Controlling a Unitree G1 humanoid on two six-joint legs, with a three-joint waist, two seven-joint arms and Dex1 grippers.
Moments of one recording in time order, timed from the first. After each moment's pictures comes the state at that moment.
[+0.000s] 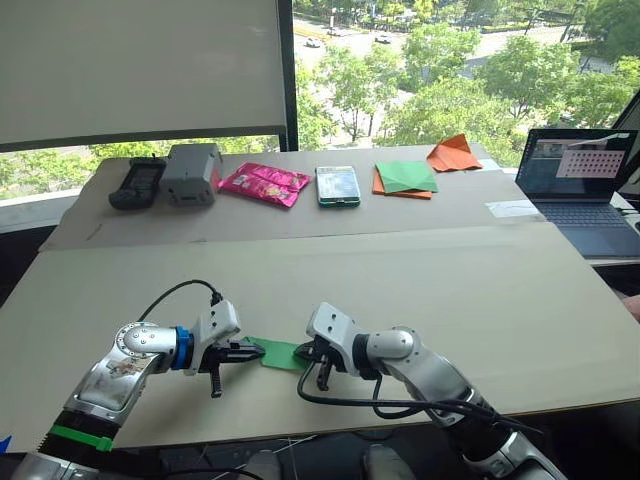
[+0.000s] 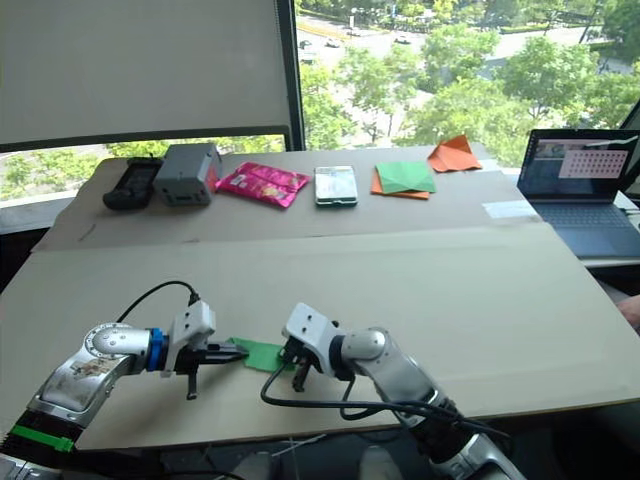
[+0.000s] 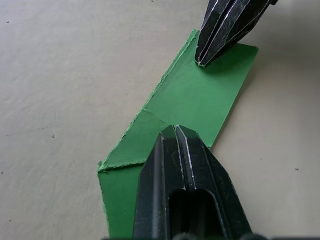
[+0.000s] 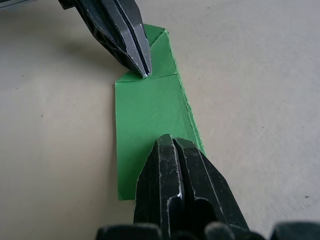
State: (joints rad) left arm -0.20 0.75 -0.16 -0.02 -0.27 0.35 -1.13; right arm -0.37 -0.32 0.56 -0.20 0.06 0.69 0.71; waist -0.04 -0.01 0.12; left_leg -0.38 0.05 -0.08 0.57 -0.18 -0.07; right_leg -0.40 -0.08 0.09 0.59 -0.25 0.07
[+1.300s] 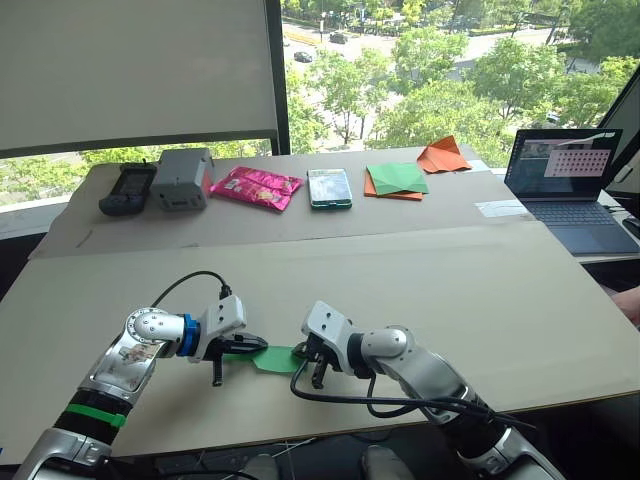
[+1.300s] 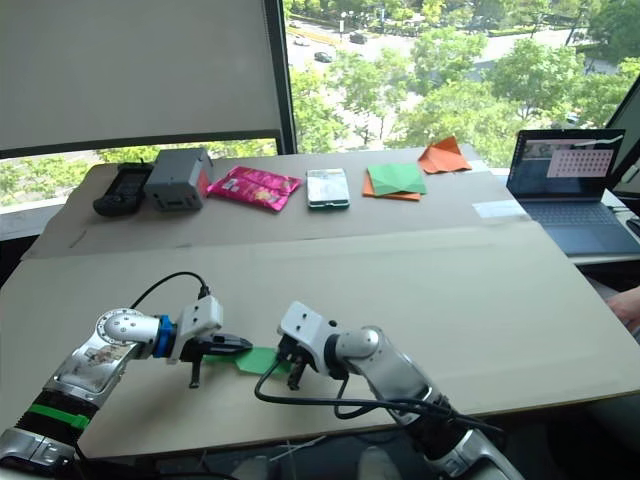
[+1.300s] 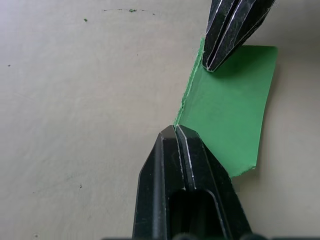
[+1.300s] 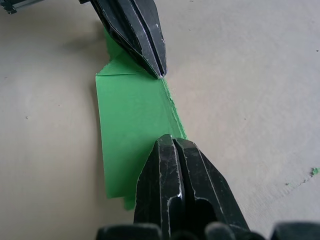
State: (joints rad) left arm -0.25 0.76 -0.19 0.12 -0.19 0.19 -1.21; right arm -0.40 -0.29 0.57 -0.21 0.06 0.76 0.67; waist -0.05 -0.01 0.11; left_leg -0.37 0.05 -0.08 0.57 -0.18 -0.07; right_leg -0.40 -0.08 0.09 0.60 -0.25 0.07
